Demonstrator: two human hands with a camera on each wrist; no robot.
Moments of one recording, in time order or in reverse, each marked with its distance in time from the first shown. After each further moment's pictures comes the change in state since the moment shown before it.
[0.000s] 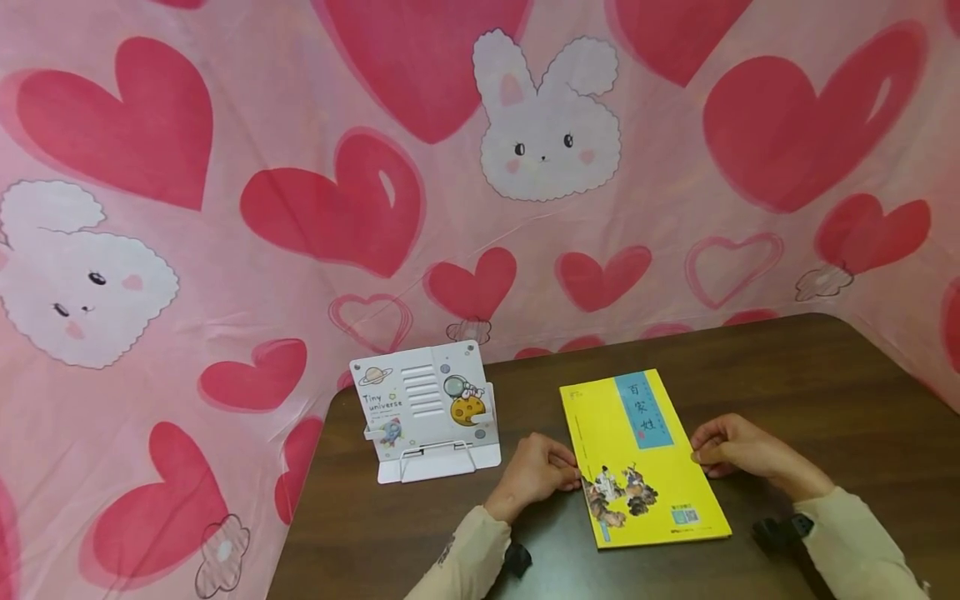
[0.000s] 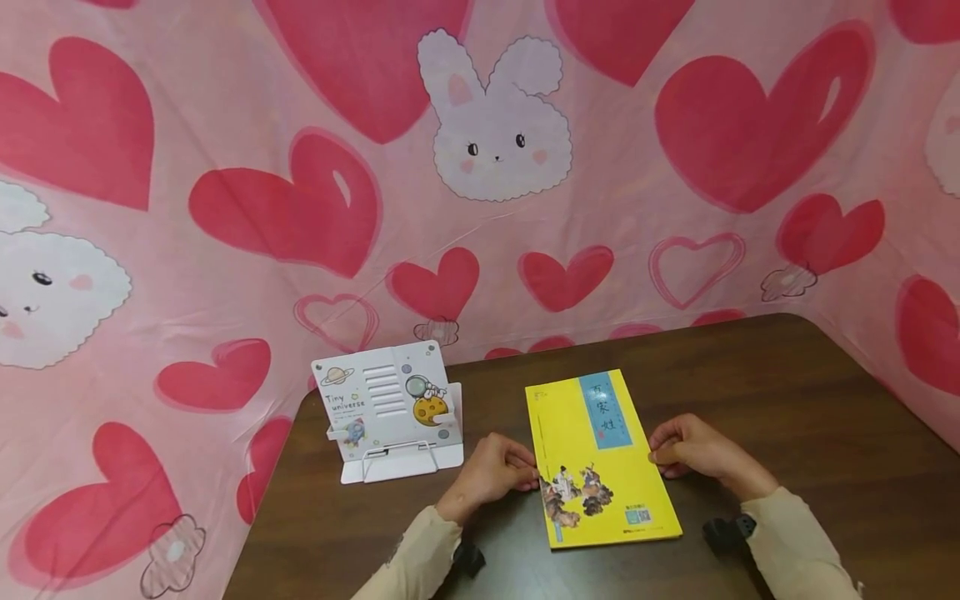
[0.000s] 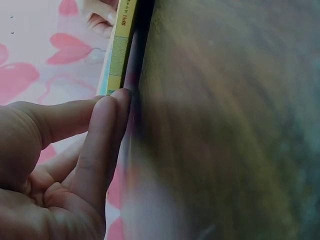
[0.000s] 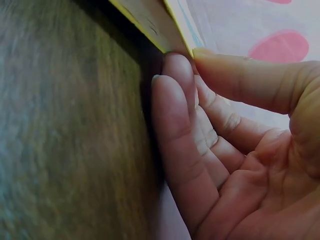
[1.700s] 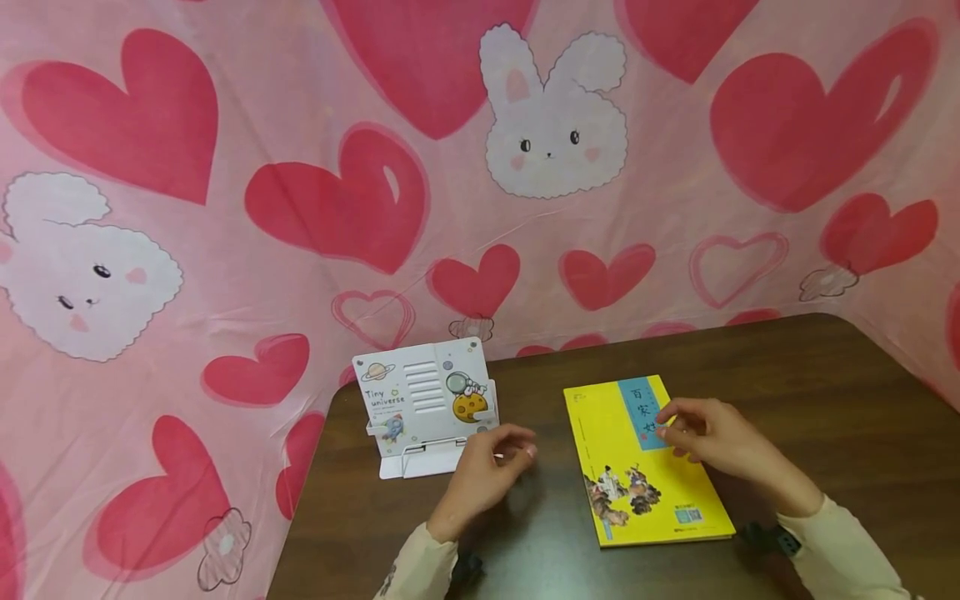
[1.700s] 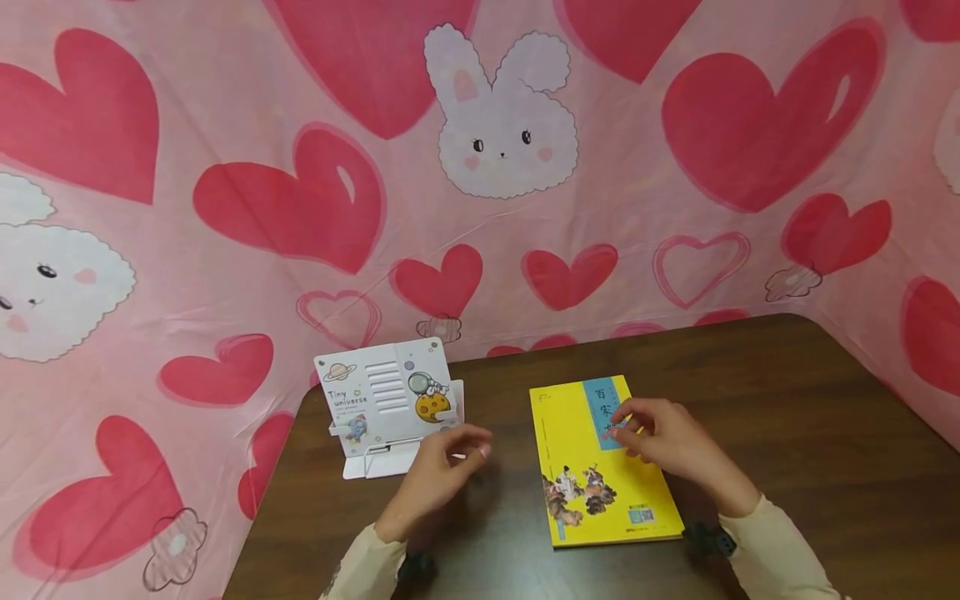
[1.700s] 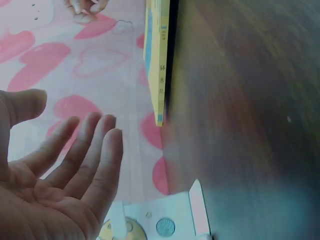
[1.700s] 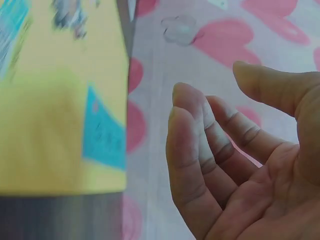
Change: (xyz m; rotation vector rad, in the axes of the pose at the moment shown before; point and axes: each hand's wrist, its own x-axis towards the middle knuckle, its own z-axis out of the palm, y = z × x) left_hand -0.047 -0.001 -0.058 0.155 0.200 0.245; right_hand -0.026 -0.076 0.037 -0.210 0.186 -0.213
